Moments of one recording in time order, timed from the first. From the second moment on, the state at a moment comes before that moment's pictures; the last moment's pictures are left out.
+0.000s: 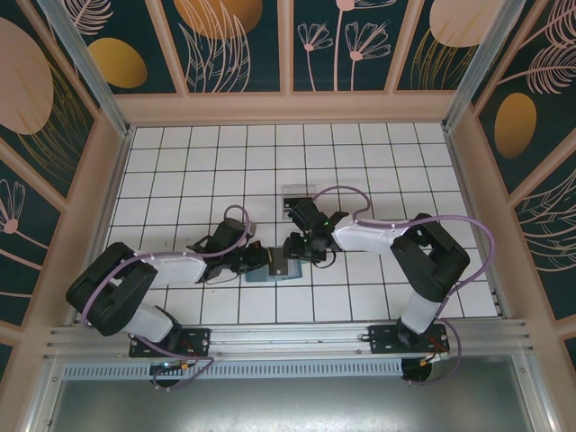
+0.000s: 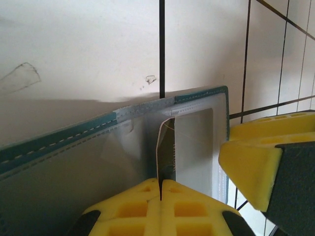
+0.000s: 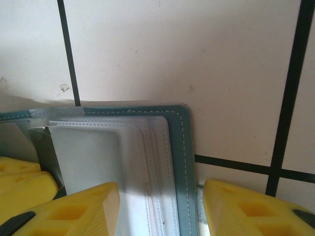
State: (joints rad) left arm -0.65 1.49 0.46 0.20 0.37 -0.93; right arm 0.85 1.72 0.96 -0.41 -0.17 0.86
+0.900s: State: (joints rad) left arm -0.65 1.43 0.45 0.15 0.32 -0.93; right arm 0.87 1.74 1.00 -0.50 -0.11 0.85
